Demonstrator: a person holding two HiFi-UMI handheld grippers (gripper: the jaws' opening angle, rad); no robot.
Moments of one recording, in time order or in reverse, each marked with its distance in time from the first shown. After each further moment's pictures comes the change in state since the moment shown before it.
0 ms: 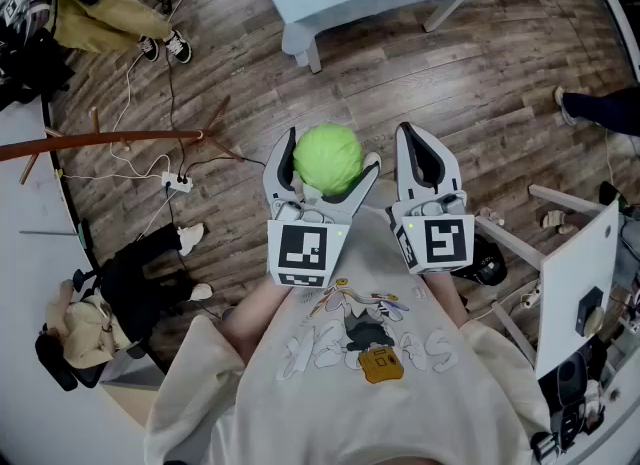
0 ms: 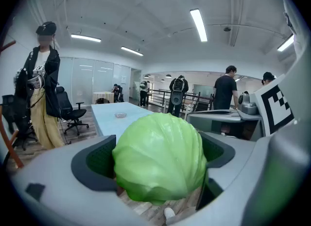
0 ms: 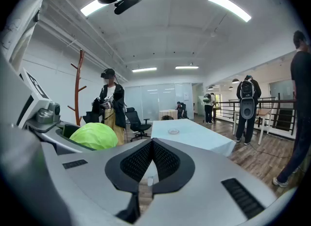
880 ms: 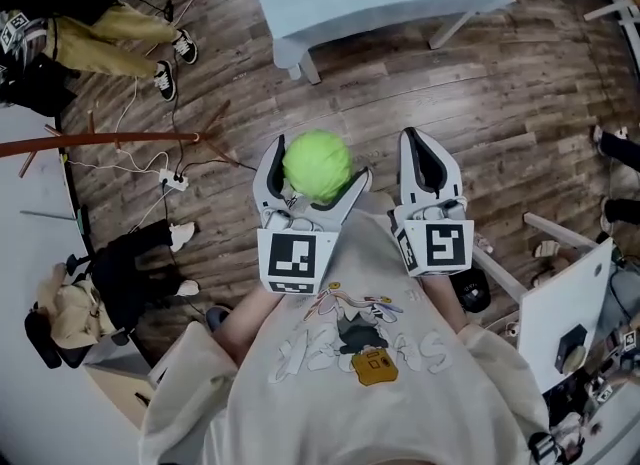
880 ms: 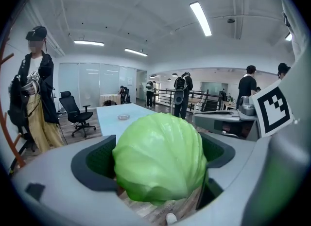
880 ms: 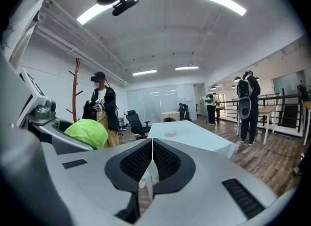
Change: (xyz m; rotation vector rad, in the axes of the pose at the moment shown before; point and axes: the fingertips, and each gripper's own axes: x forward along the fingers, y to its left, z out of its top) left arm 0.066 -0.036 0.024 0.014 0.011 0.099; right arm 0.011 -0.103 -0.003 0.018 -0.028 0.040
